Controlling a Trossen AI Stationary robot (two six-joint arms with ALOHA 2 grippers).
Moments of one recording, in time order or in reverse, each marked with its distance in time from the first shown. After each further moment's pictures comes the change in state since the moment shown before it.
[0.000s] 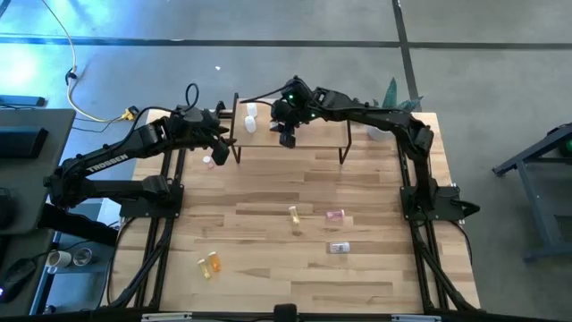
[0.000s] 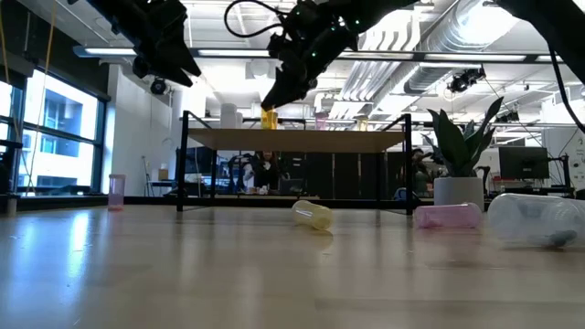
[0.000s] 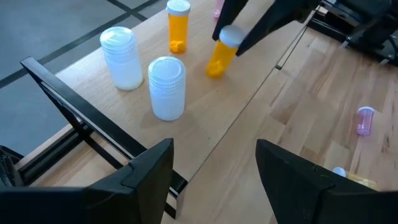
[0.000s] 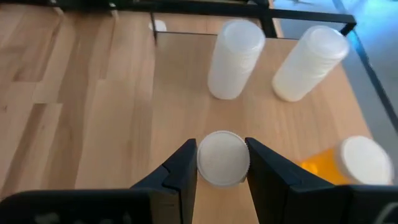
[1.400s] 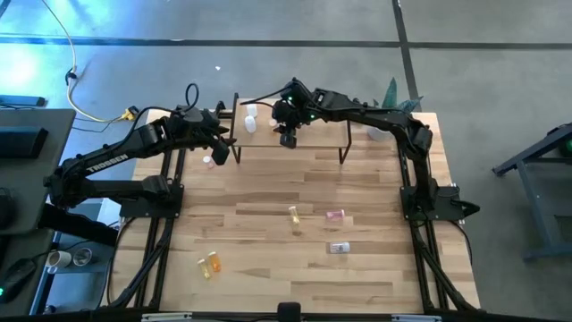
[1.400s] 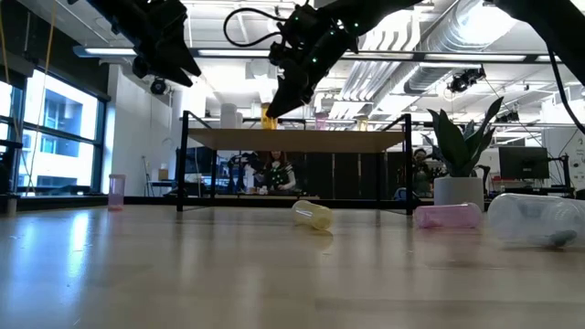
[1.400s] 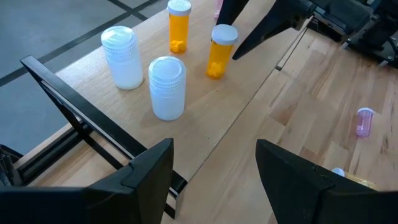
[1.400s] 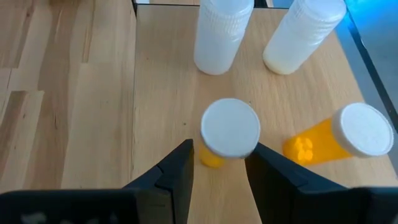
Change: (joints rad) left arm 0.000 0.000 0.000 0.000 0.000 -0.008; right arm 0.000 0.007 -0.003 -0.037 0.047 0.022
